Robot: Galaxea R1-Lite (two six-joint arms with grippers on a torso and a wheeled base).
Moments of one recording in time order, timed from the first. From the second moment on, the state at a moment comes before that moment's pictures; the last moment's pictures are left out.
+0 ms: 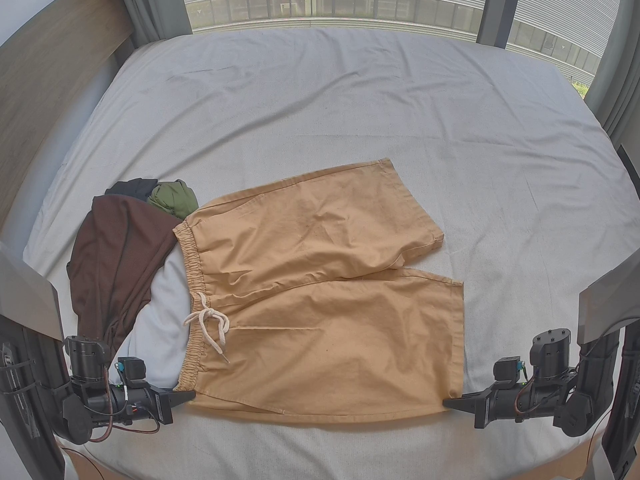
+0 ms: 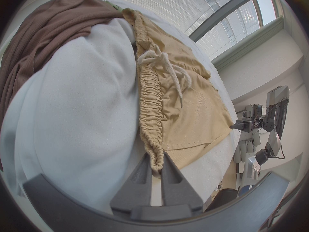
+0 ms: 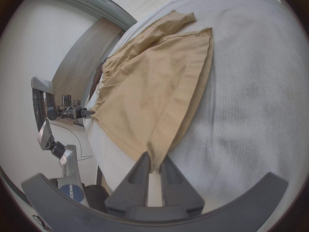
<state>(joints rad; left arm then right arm) 0.04 2.20 -0.02 -1.41 -0.61 -0.01 0.27 2.22 -0.03 -1.47 0.53 0.16</state>
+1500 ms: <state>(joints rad) 0.00 2.13 -0.07 -1.55 -0.65 -0.11 0.26 2.11 -0.18 -1.54 0.52 0.23</state>
